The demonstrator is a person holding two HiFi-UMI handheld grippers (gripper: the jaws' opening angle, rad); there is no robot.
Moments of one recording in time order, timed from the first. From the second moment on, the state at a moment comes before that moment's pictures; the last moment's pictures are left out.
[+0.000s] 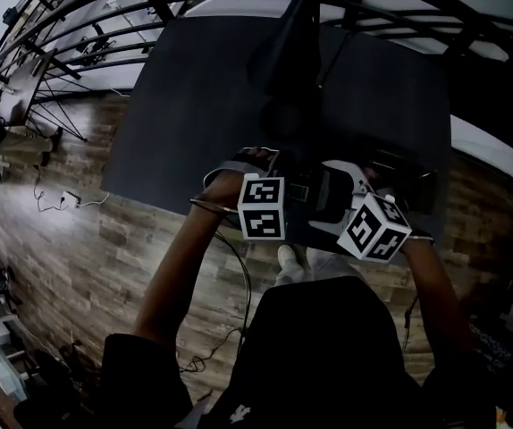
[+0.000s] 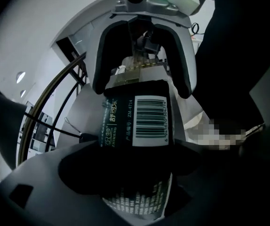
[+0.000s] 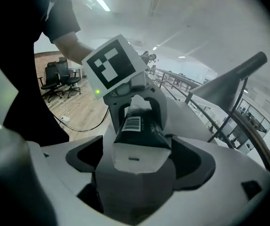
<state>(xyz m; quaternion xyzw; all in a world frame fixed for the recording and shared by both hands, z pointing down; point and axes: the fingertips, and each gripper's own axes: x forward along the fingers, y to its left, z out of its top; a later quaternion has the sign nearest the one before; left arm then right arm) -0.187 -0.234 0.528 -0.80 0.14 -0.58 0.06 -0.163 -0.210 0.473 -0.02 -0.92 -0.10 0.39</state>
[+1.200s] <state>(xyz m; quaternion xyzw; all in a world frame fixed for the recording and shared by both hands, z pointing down) -0.029 -0.255 0.512 -0.88 0.10 -0.44 0.16 -0.032 -0.246 0.516 0.01 -0.83 -0.06 0.55</state>
